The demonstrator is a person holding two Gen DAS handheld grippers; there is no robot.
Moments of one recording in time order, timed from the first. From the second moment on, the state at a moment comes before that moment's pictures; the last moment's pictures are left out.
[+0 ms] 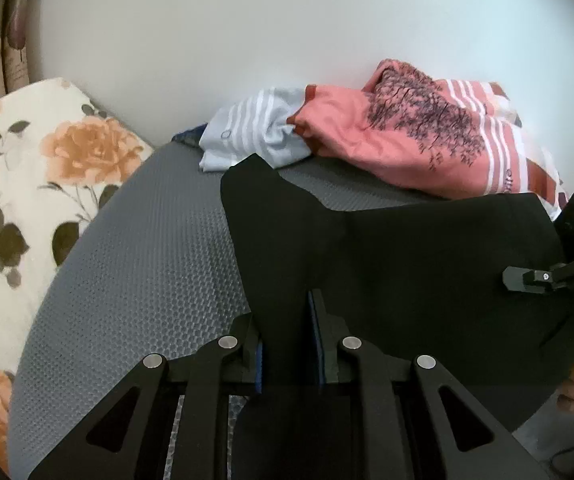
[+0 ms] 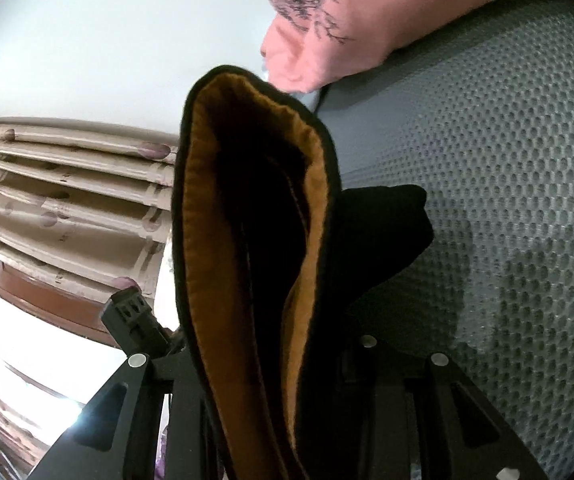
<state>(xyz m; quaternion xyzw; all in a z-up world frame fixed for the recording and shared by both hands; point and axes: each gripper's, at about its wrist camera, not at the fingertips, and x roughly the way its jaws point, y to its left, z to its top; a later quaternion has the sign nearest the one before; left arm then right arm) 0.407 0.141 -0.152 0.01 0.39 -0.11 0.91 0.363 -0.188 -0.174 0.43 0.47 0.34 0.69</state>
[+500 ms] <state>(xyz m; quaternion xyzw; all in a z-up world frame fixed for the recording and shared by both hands) 0.409 0.152 -0.181 0.00 0.39 -0.10 0.91 0.354 -0.201 -0.200 0.42 0.47 0.33 0.70</state>
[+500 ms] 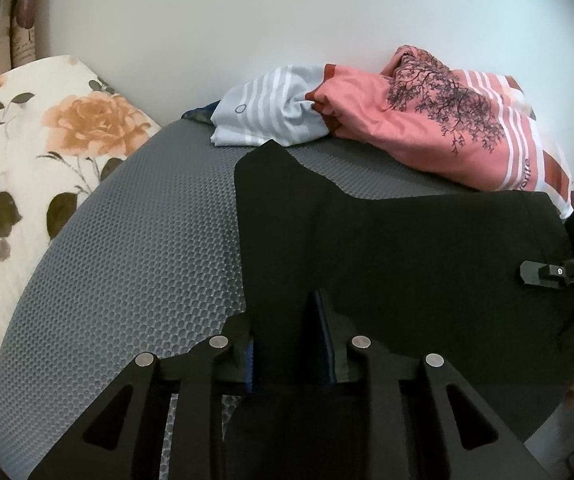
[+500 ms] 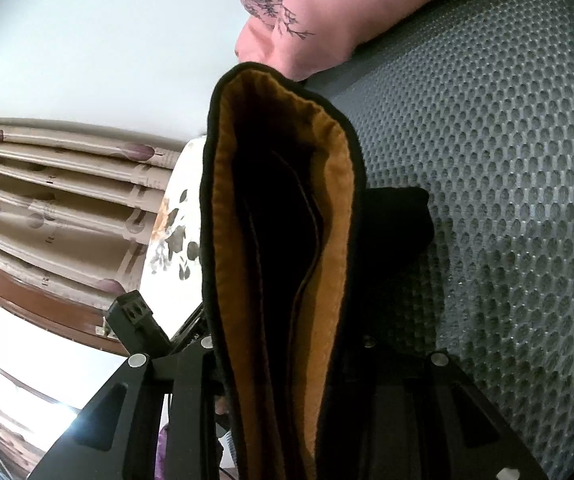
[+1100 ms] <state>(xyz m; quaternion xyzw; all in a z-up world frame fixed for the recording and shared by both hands) 0.411 0.159 -0.187 -0.01 0.40 -0.07 0.91 0.339 -0.175 -0.180 0.33 0.46 0.29 0.77</state>
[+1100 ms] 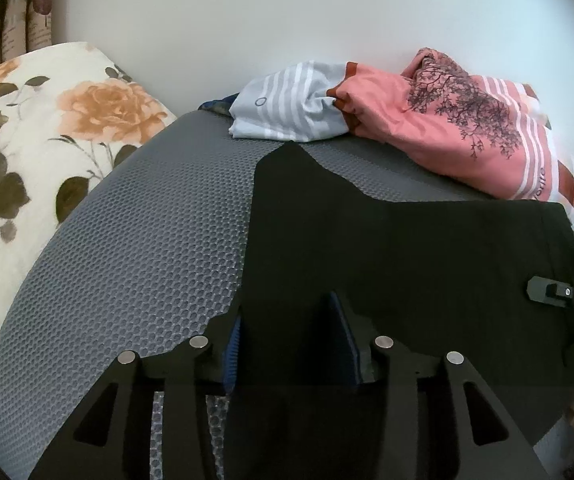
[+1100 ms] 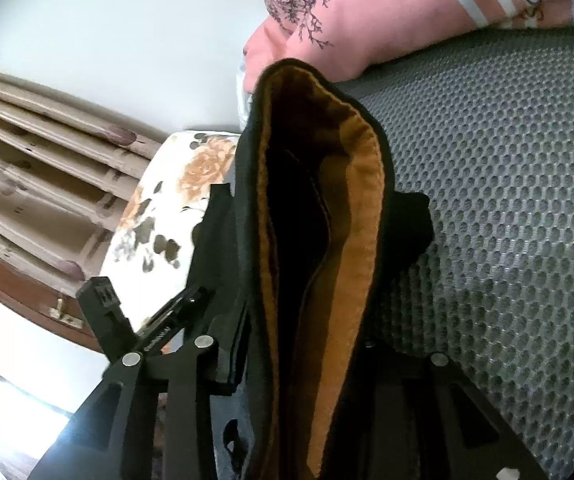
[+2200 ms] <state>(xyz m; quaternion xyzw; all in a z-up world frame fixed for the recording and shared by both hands) 0.414 0.165 -0.189 -0.02 0.41 -0.05 0.91 0.328 -0.115 -0.161 0.25 0.43 0.23 0.84</state>
